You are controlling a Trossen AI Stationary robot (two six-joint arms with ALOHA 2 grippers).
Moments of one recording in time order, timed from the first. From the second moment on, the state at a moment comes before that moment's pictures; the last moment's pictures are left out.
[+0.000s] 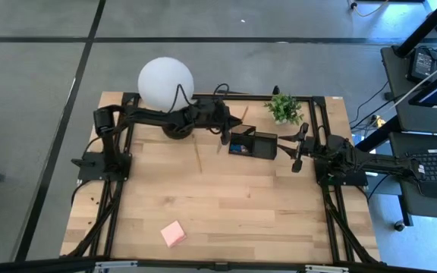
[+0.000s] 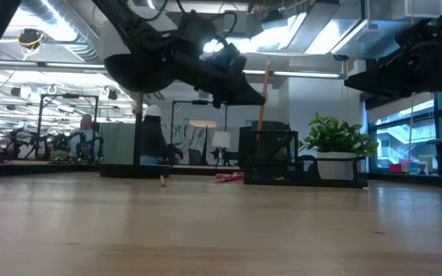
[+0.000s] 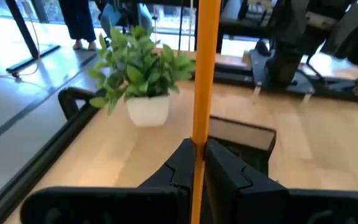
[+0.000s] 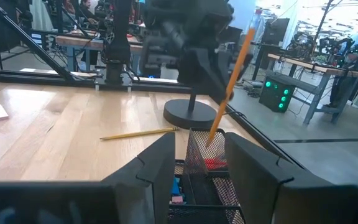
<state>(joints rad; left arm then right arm) 0.35 1.84 1.09 0.46 0.12 0.01 -0.18 0.17 0.01 0.18 0.09 -0.15</state>
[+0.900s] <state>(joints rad) 0.35 1.93 1.09 0.39 0.13 0.04 -0.18 0.17 0.01 0.17 0.09 -0.16</state>
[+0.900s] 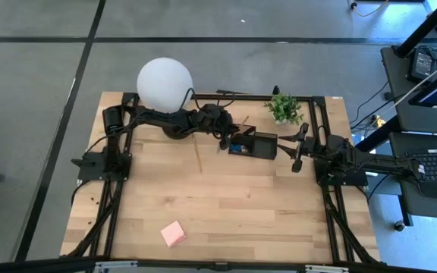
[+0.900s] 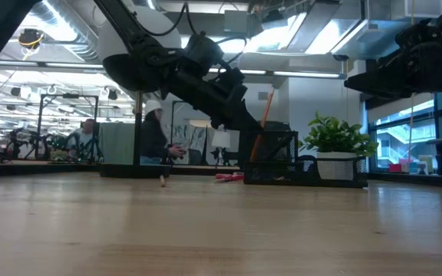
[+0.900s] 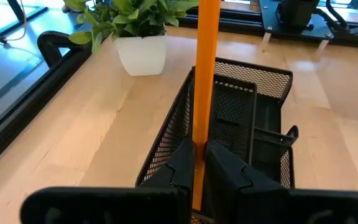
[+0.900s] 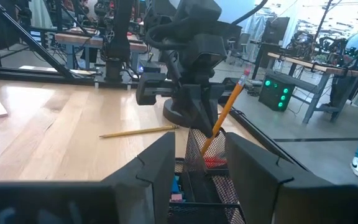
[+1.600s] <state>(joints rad) 0.35 1.93 1.09 0.39 0.13 0.02 -0.18 0.17 0.01 0.16 0.09 -0.16</state>
